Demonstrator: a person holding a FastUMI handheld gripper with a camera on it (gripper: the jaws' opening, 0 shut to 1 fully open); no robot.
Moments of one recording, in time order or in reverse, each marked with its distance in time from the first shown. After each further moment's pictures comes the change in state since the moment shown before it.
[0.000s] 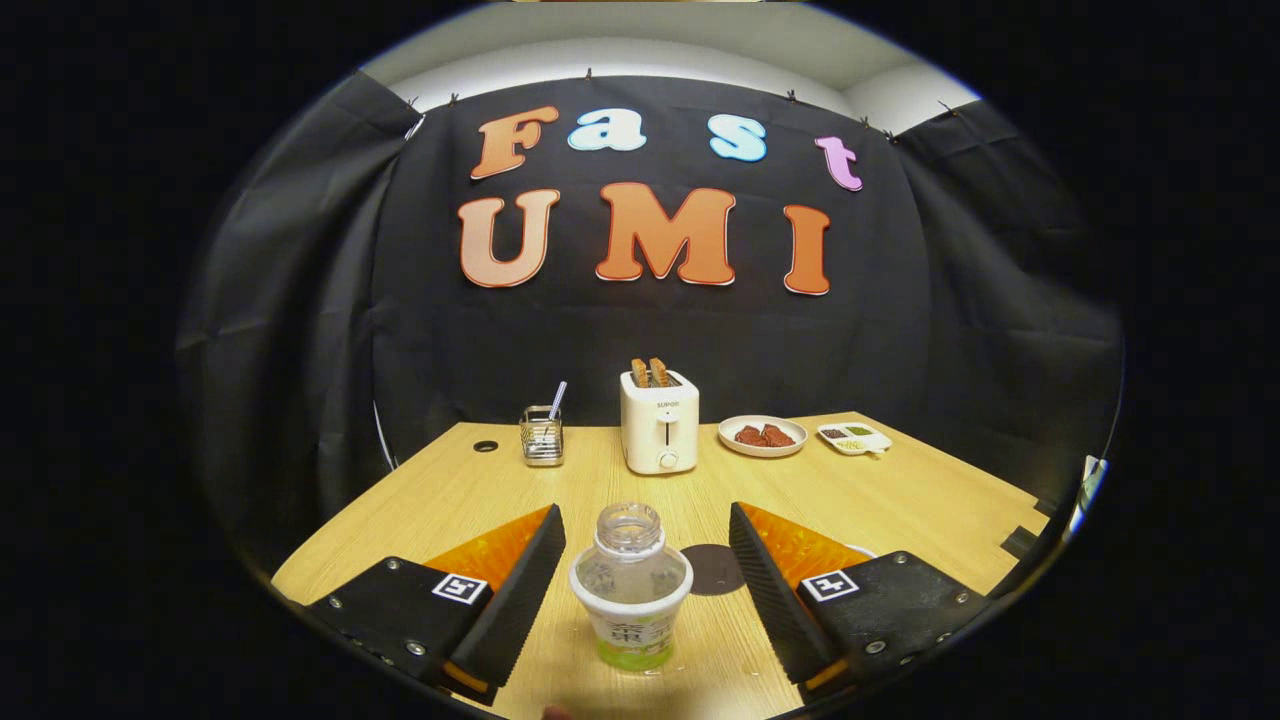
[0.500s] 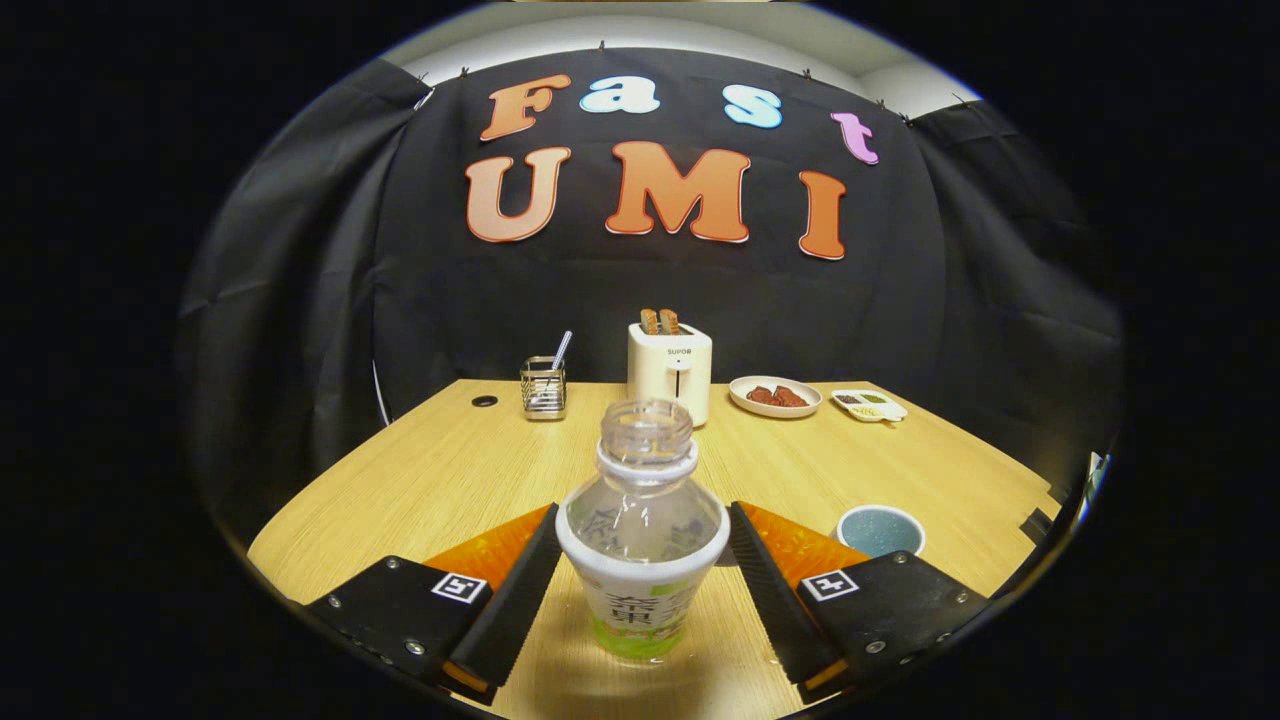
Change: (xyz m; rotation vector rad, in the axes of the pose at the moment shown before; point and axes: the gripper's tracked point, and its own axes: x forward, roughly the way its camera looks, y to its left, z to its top) arm 0.021 0.009 -0.056 -0.028 0.092 0.023
